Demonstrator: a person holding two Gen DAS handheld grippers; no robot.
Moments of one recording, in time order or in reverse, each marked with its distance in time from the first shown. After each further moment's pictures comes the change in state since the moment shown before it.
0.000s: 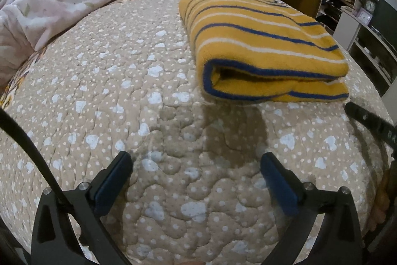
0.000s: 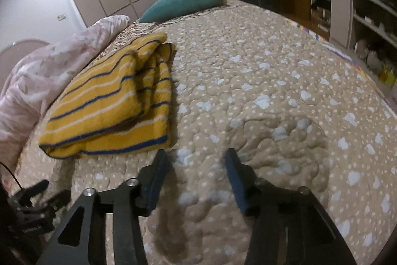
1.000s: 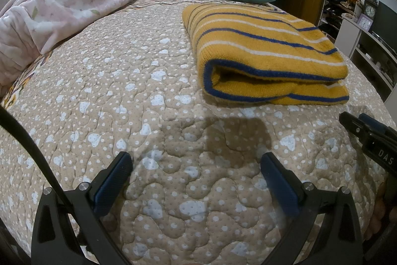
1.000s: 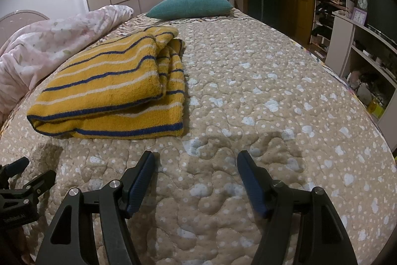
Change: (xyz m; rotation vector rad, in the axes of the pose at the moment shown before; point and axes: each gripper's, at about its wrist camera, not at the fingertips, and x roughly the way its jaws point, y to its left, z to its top) left arm -0.006 -0.004 -0.015 -0.013 -0.066 0.016; right arm -0.006 0.028 -0.019 -0.140 -0.032 -0.109
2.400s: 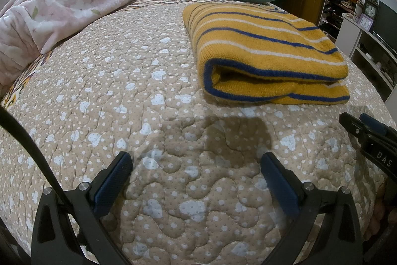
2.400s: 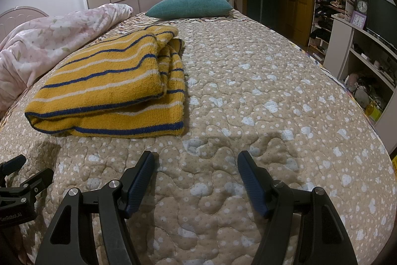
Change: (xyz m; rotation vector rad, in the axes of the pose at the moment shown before) left arm 0.000 0.001 0.002 0.002 0.002 -0.002; right arm -0.001 0.001 0.000 -0.010 0.000 -0.012
